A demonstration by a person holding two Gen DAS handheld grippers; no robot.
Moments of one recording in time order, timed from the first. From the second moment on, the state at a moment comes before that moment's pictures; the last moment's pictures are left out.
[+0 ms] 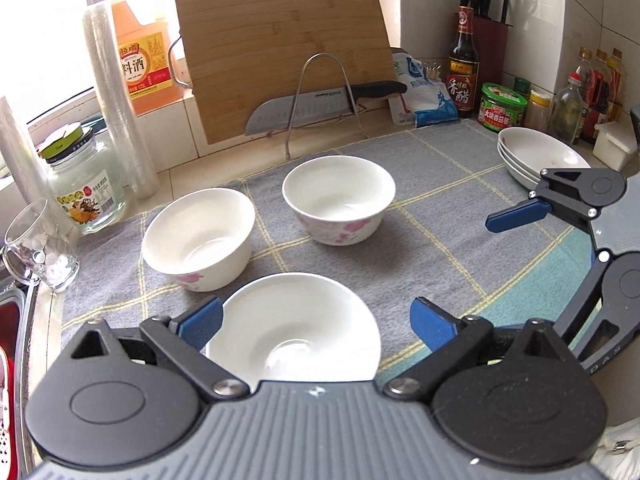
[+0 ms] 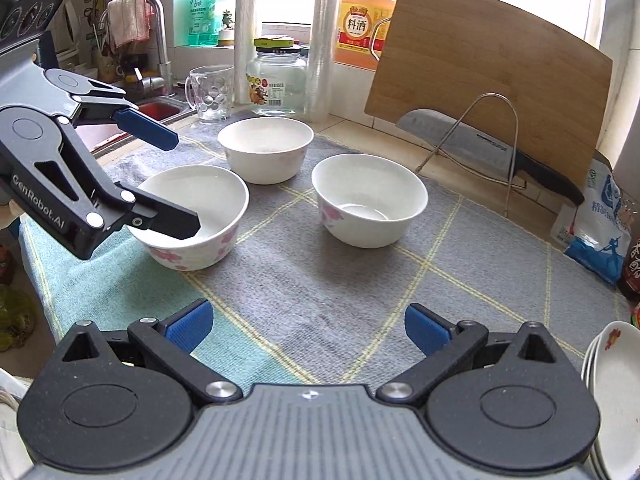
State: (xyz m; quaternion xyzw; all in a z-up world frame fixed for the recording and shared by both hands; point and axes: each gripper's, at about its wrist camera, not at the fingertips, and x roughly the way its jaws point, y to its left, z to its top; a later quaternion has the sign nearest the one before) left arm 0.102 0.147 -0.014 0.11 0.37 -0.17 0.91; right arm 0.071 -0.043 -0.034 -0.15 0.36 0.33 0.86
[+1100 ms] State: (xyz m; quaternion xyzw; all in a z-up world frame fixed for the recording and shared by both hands) left arm 0.147 0.188 -0.046 0.10 0.44 -0.23 0.86; right arm 0.068 0.045 -0.052 -0.16 0.35 0.38 0.84
